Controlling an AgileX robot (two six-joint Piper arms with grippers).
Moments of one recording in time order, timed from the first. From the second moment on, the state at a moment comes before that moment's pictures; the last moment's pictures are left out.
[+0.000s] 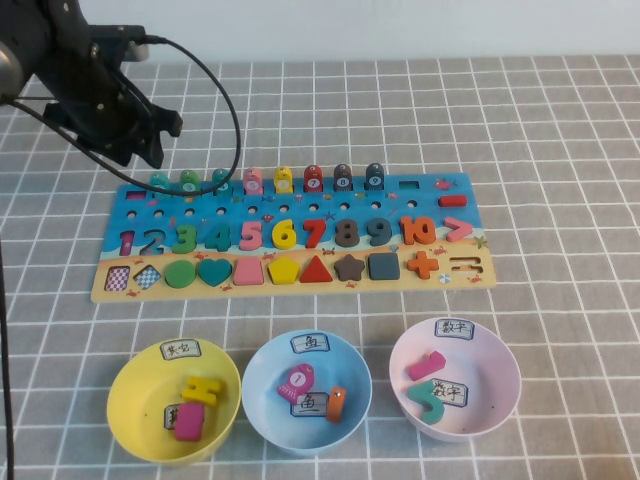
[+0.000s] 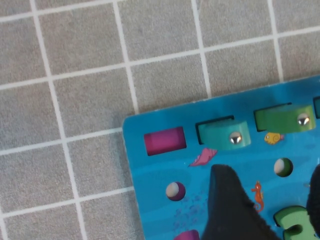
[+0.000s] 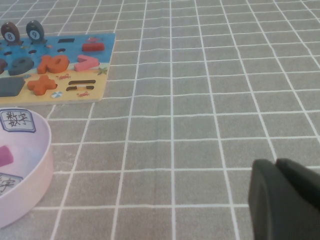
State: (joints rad) right arm 0.05 -0.01 0.03 0.12 0.37 0.00; left arm -0.13 2.24 -2.15 -0.08 1.18 0.08
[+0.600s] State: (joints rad) right arm 0.05 -0.01 0.03 0.12 0.37 0.00; left arm -0.13 2.27 -2.15 -0.08 1.13 0.06
